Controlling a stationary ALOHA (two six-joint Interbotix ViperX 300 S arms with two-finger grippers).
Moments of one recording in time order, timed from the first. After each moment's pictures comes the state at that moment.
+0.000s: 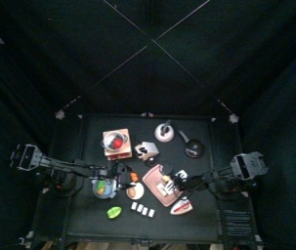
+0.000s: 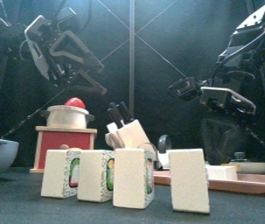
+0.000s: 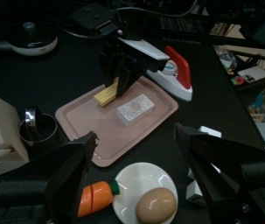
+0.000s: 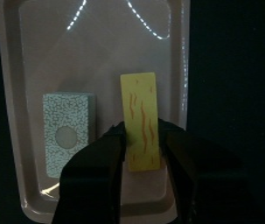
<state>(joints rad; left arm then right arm) -0.07 -0.27 0.97 -0.13 -0.39 0.00 0.17 0.00 0.75 -0.54 0.58 1.42</state>
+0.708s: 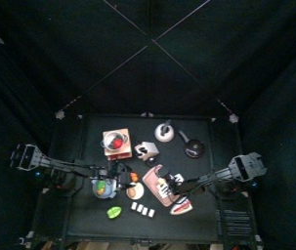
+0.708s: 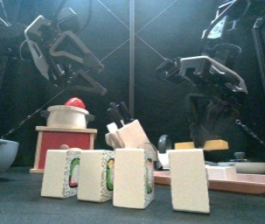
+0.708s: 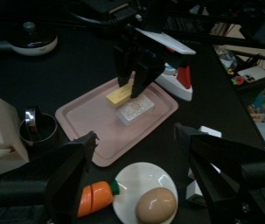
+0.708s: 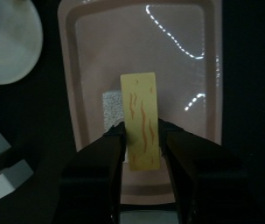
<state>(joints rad) -0.07 -0.27 0.97 -0.13 -0.39 0.00 0.25 0.04 0.57 -0.44 0.73 1.43</state>
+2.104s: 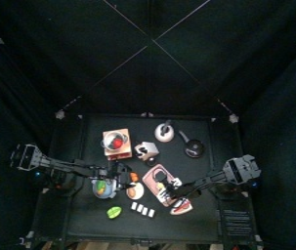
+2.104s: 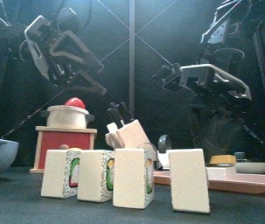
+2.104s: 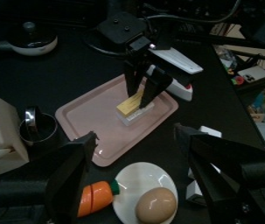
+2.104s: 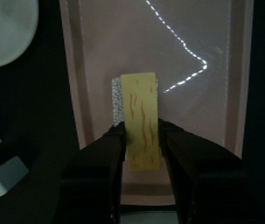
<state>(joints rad) -0.07 -0.27 0.97 -0.13 -0.39 0.00 0.28 0.11 0.54 -0.42 0.73 1.43</state>
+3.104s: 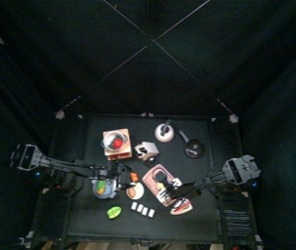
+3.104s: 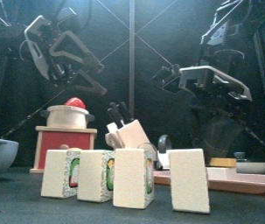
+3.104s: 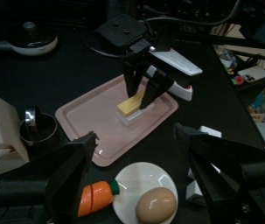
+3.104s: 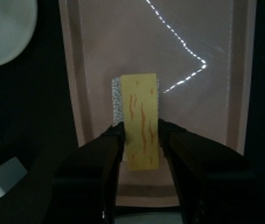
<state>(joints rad) -0.07 -0.27 0.97 -0.13 -0.39 0.00 0.28 0.12 0.54 -0.42 0.73 1.43</state>
